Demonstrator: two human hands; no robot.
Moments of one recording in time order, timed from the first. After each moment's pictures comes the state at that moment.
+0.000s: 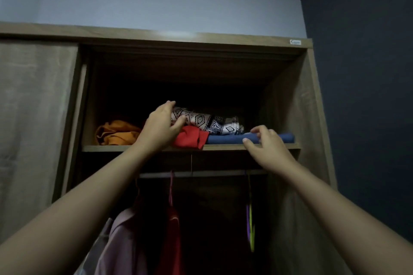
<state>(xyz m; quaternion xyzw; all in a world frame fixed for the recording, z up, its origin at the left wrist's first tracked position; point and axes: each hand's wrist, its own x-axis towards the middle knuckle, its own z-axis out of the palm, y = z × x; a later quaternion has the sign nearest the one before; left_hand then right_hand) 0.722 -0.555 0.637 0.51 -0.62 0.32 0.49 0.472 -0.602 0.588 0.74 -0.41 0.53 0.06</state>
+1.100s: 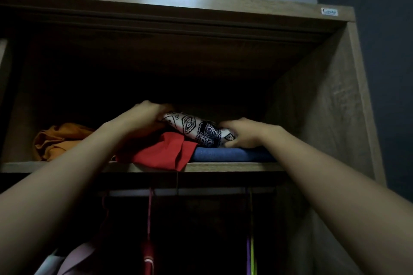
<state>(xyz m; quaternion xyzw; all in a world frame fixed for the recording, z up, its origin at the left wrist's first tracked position) 0.757 -0.670 0.708 0.54 -0.71 0.36 0.27 0.503 -0.739 0.697 0.88 -0.39 0.21 0.17</state>
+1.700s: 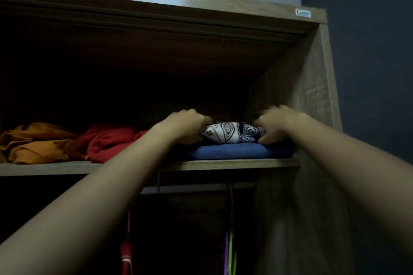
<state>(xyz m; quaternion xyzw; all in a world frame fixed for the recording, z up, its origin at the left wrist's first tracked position) 0.631 -0.697 0.699 0.56 -0.73 0.37 0.13 0.411 -0.724 0.710 0.75 -0.55 0.07 0.35</state>
